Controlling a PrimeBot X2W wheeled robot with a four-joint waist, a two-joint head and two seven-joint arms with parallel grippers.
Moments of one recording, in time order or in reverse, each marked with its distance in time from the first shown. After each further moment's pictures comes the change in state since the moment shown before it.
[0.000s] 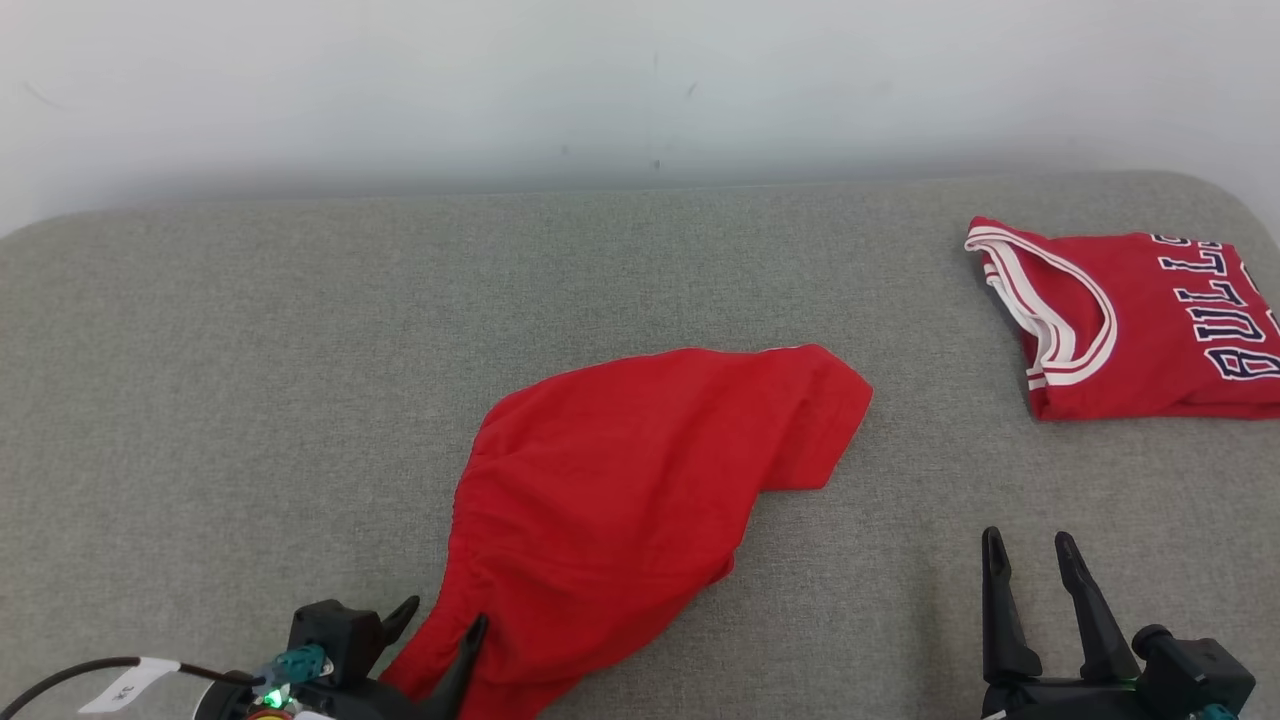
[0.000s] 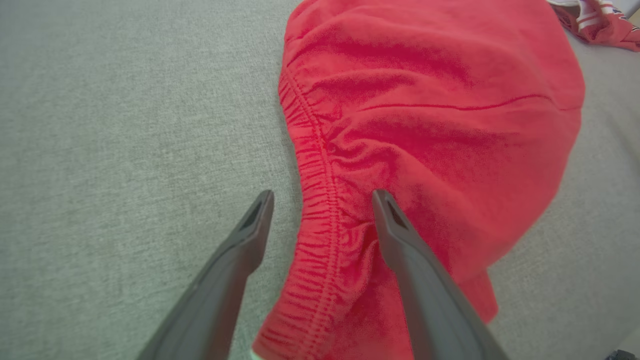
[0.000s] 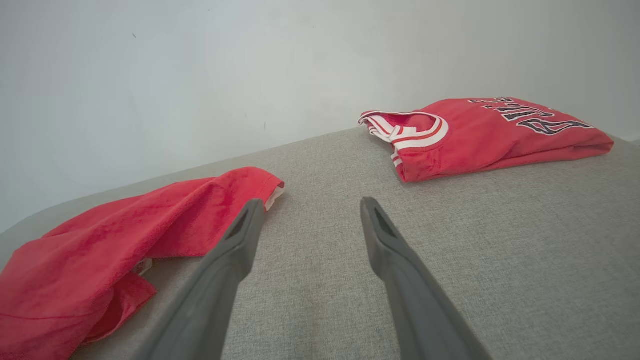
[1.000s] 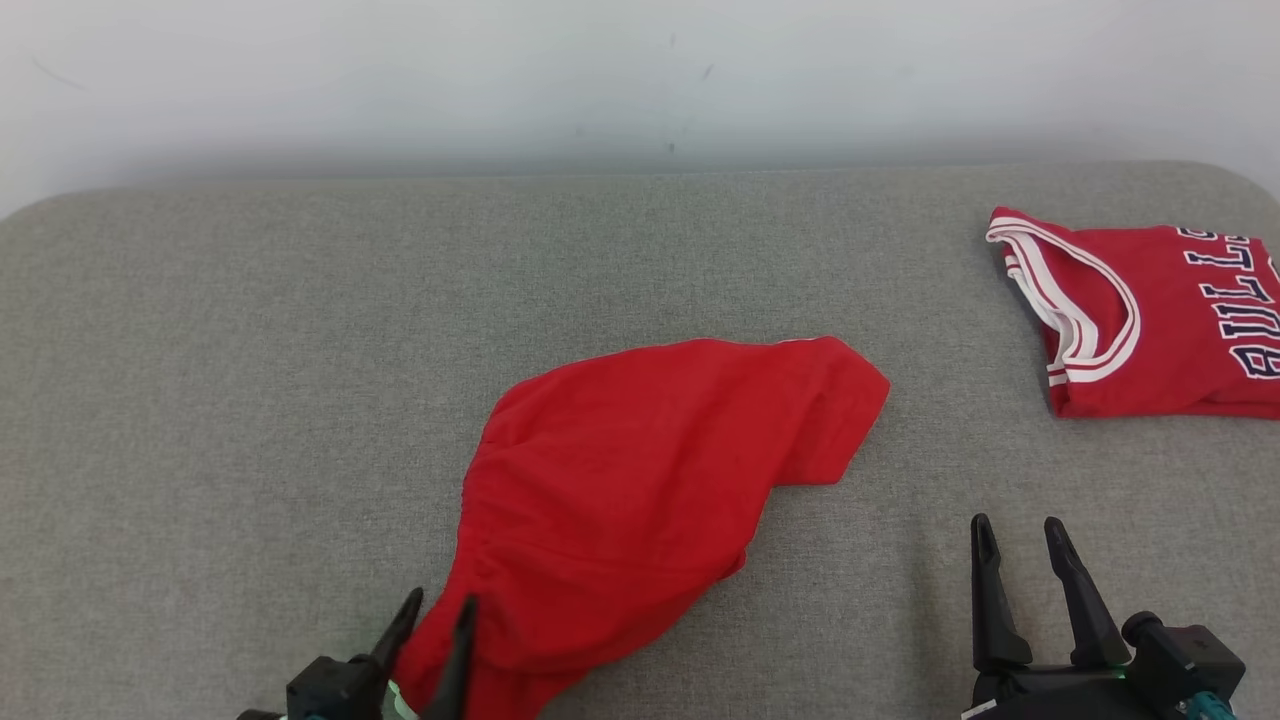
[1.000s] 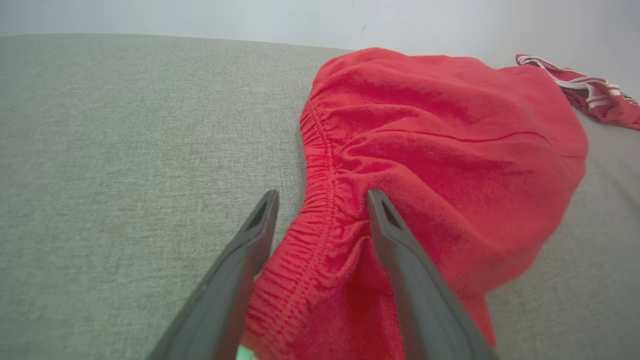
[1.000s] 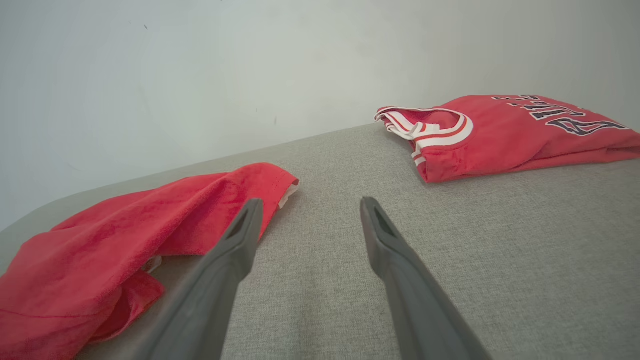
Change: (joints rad) left arm 0.074 -0.214 0.179 0.115 0.203 0.000 -0.336; right arm -0.015 0.000 0.018 -0.004 -0.009 0.000 0.000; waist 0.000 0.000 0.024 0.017
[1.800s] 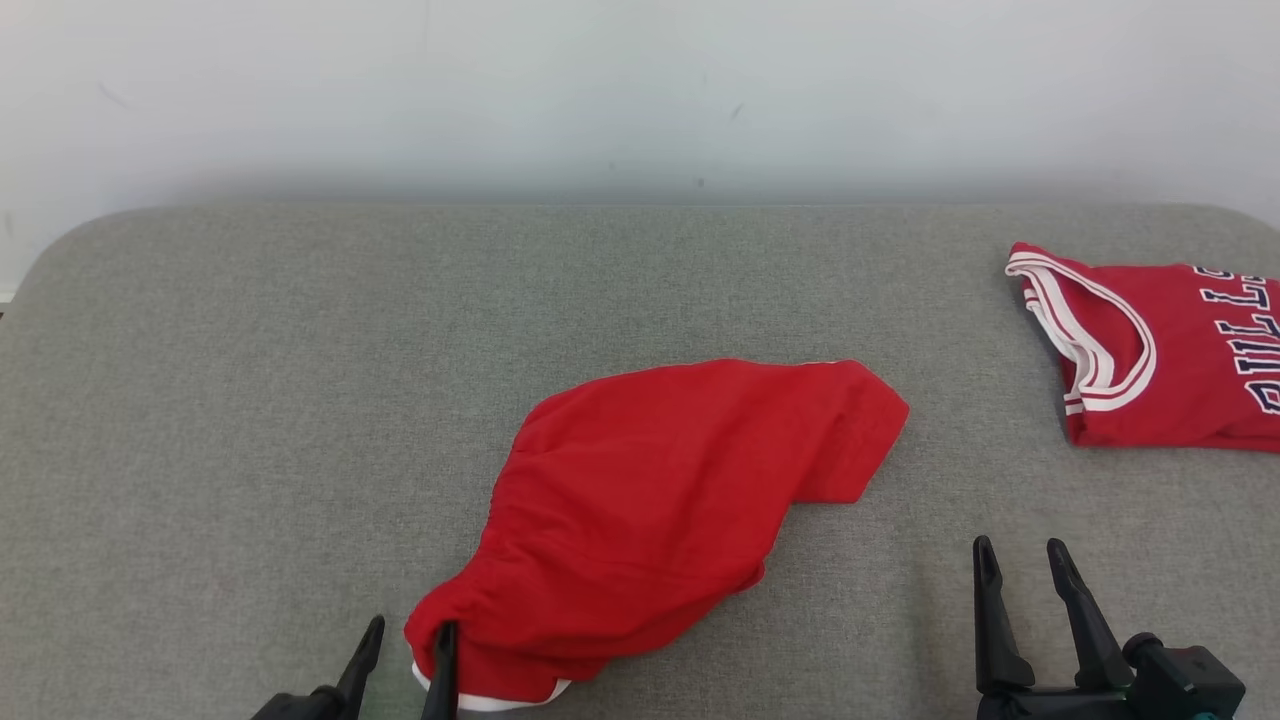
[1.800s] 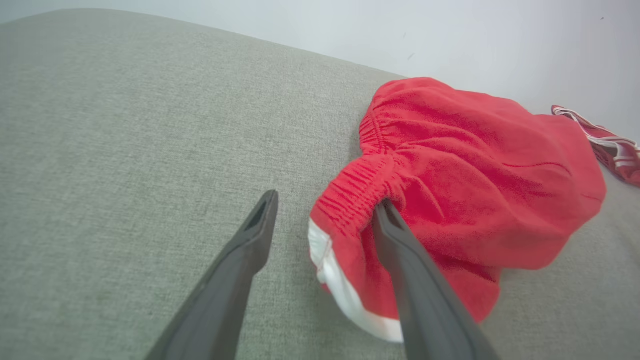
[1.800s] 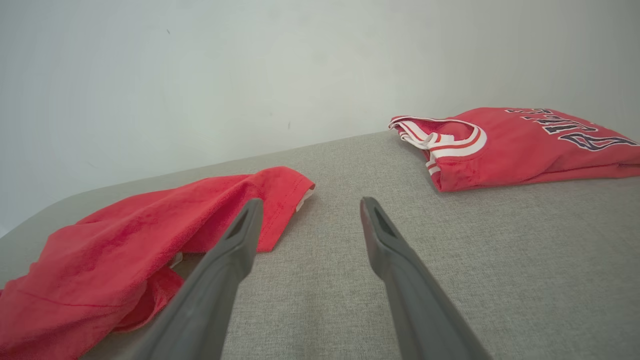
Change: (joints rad) left arm 0.069 -0.052 0.098 -0.017 -0.072 0.007 0.000; right arm 0.035 0.000 -0.003 -0.013 -0.018 0.000 0.000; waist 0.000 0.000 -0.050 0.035
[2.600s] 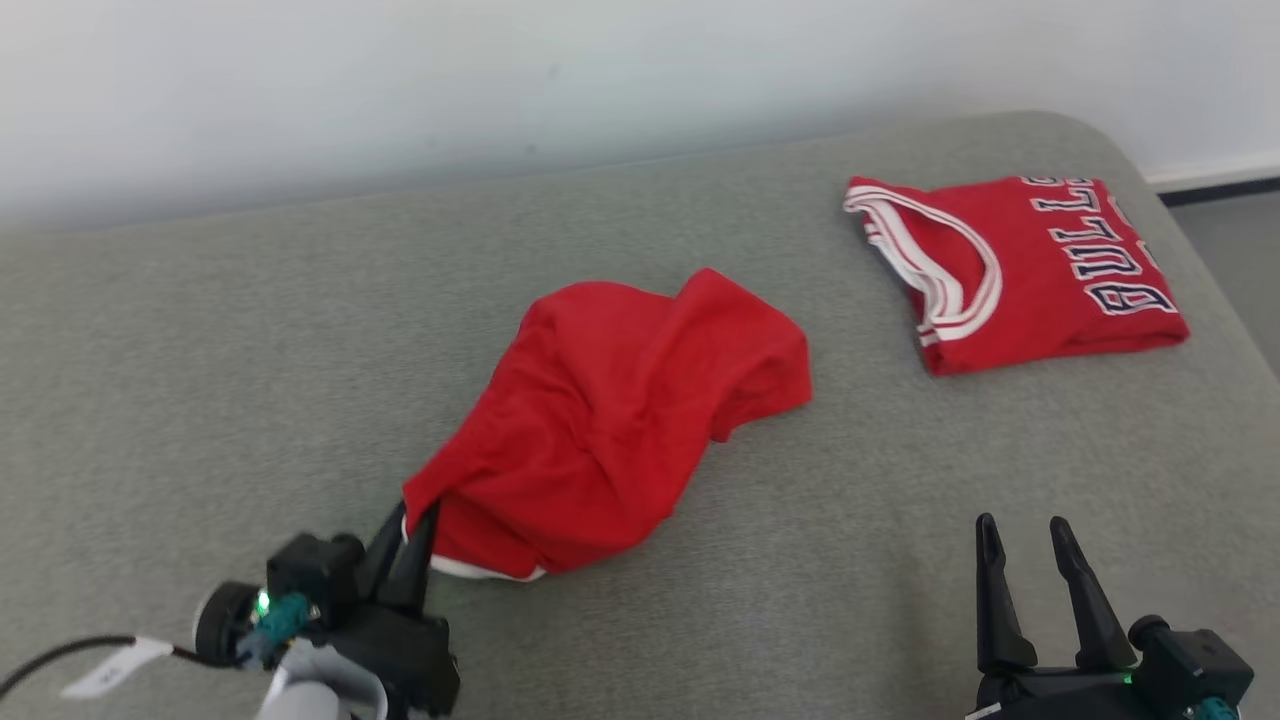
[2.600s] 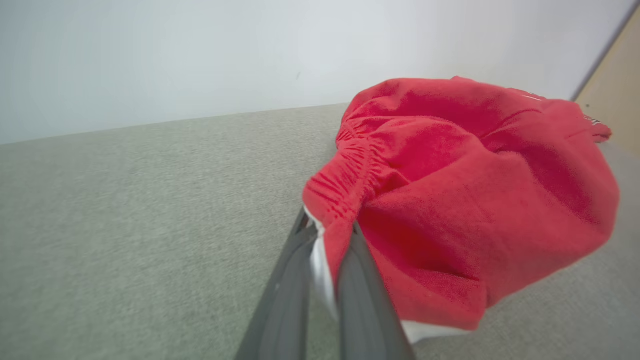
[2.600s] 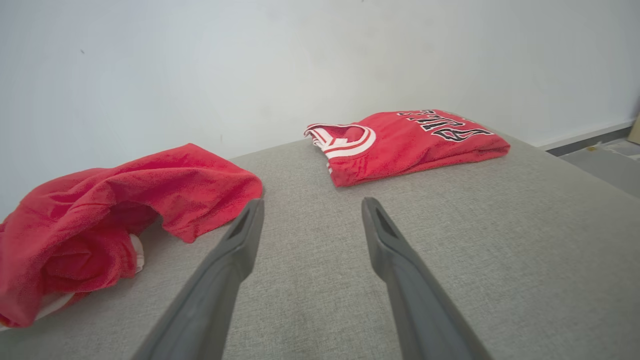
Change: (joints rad) left arm -0.338 0.141 -0.191 0.143 -0.008 -0.008 0.000; right arm -0.027 0.000 -0.001 -0.017 0.018 0.000 0.000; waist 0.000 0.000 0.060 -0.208
